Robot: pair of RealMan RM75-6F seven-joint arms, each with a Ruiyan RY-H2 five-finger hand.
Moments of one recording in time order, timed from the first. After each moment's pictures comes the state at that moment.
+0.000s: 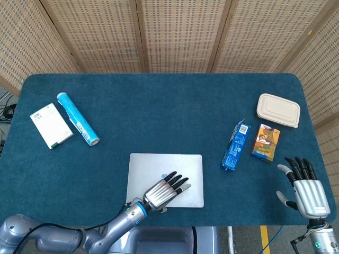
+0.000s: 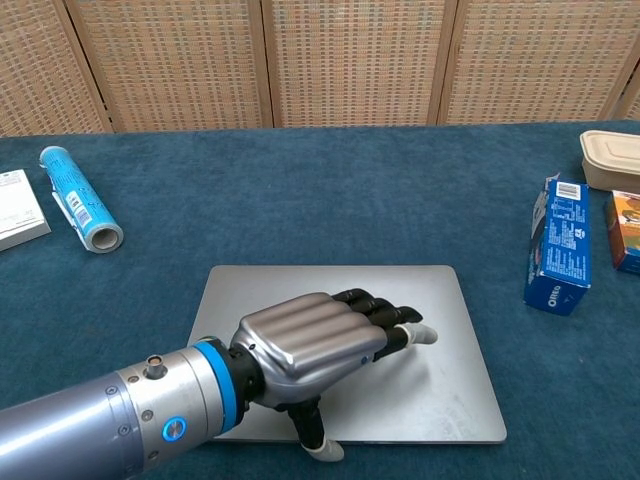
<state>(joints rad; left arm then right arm) -0.79 -1.89 -0.04 -1.54 1.20 0.88 0.71 0.07 -1.16 0.02 -1.60 -1.57 1.51 -0.08</state>
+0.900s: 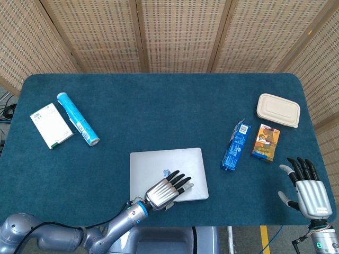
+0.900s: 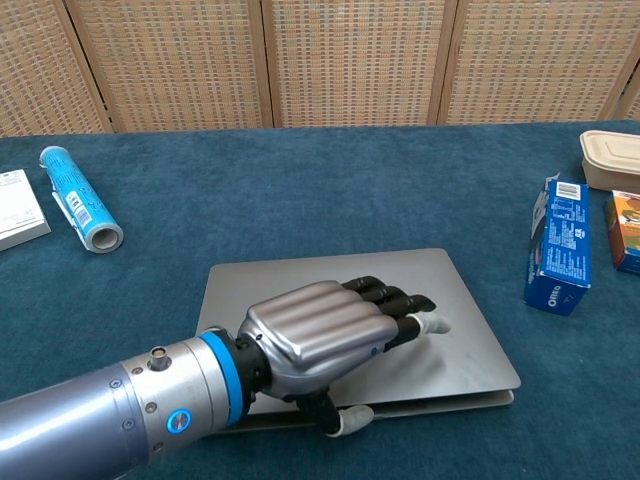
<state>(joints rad) -0.81 -1.89 -0.04 -1.53 1.27 0.90 0.68 0.06 -1.16 0.02 -1.58 -1.56 1.51 -0.06</state>
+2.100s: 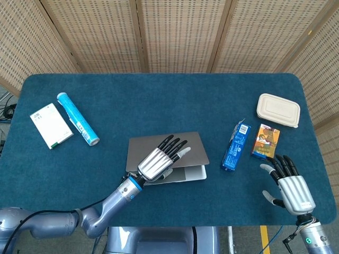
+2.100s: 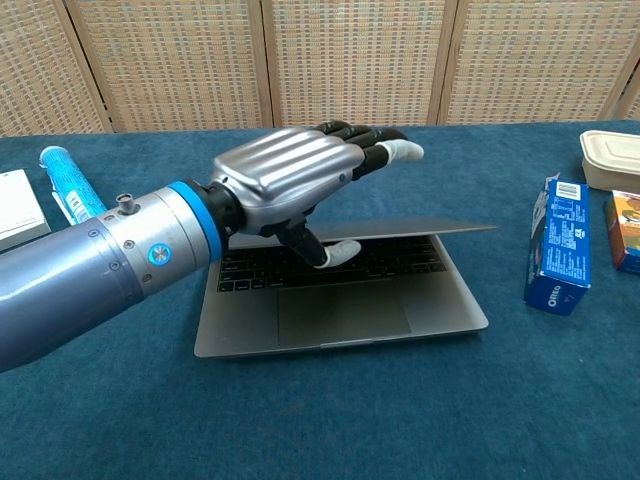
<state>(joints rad) -0.84 -1.79 -0.18 -1.48 1.39 1.02 0.55 0.14 -1.14 0.01 -1.64 -1.66 1.44 -0.03</state>
